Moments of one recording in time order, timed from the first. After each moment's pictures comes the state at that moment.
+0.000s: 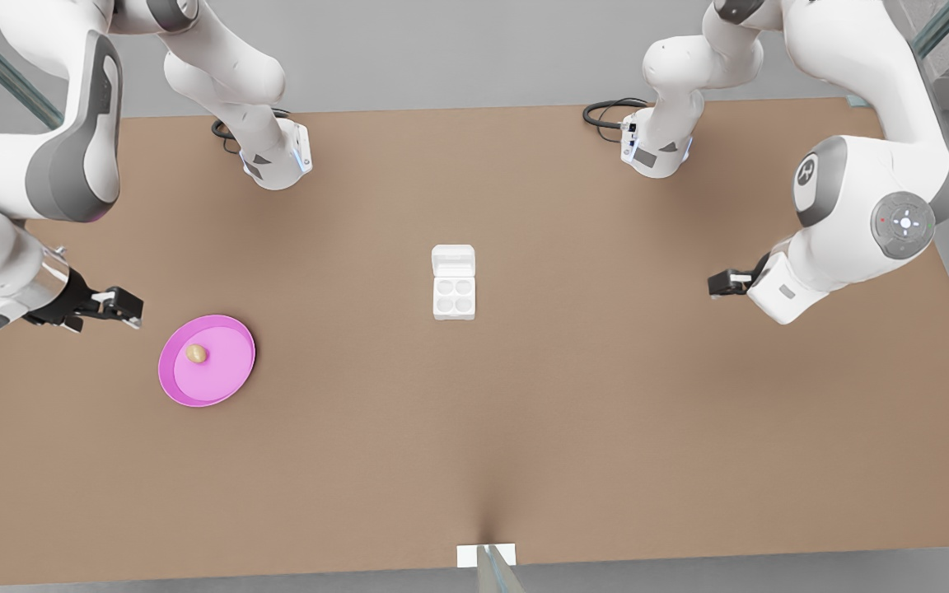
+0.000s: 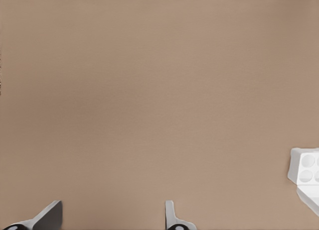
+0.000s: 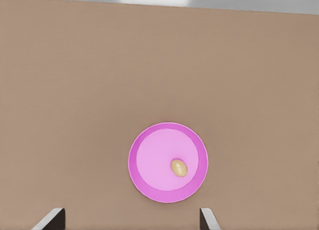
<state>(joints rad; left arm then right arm) 0.03 0.25 -0.18 -1.42 0.00 1.51 -0.12 -0.17 0.18 0.14 -1.43 -0.05 1.63 -0.09</state>
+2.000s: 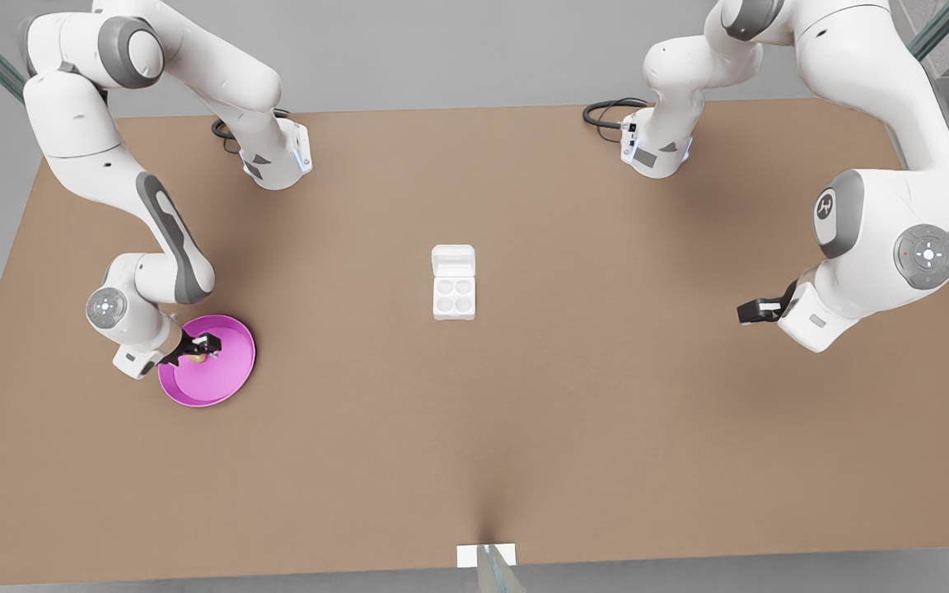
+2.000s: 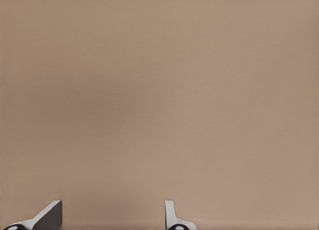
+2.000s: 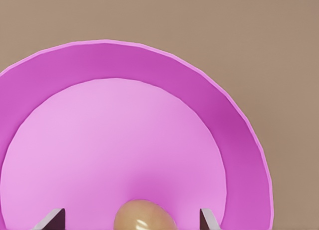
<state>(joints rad) 0.09 0.32 -0.18 -1.40 0.08 1.56 -0.11 -0.47 0.46 0.26 -2.16 -0.25 2.59 -0.24</state>
